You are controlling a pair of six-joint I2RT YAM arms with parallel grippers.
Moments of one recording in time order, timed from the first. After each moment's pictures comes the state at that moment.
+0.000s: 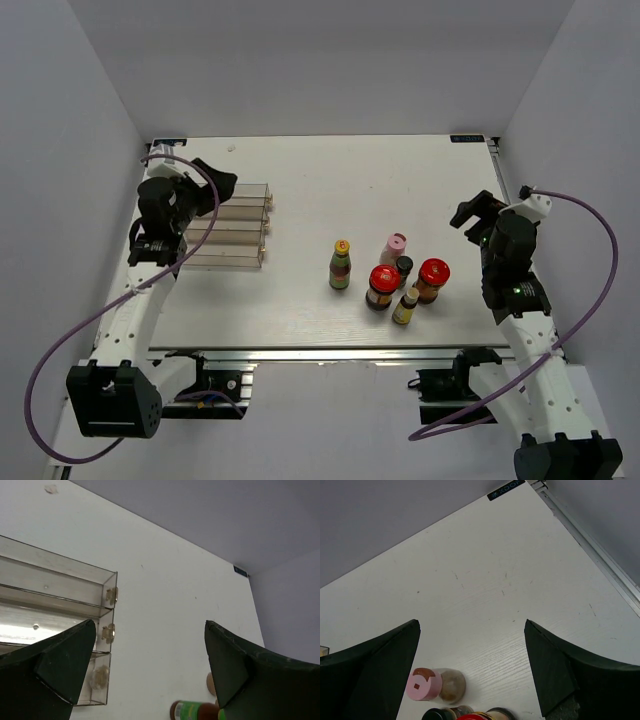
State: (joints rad) left arm -0.03 1.07 0.90 -0.01 0.17 -0.62; right arm 0.12 0.73 0.72 -0.21 0.30 0.43
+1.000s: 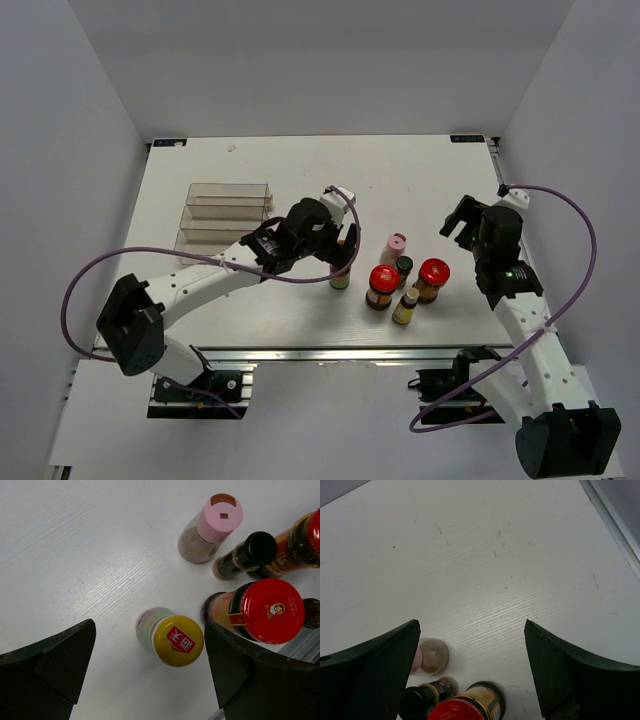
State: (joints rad) left arm -0.87 1.45 1.11 -0.22 -0.08 -0.18; right arm 0.12 0.86 0.73 -0.30 0.23 0.39
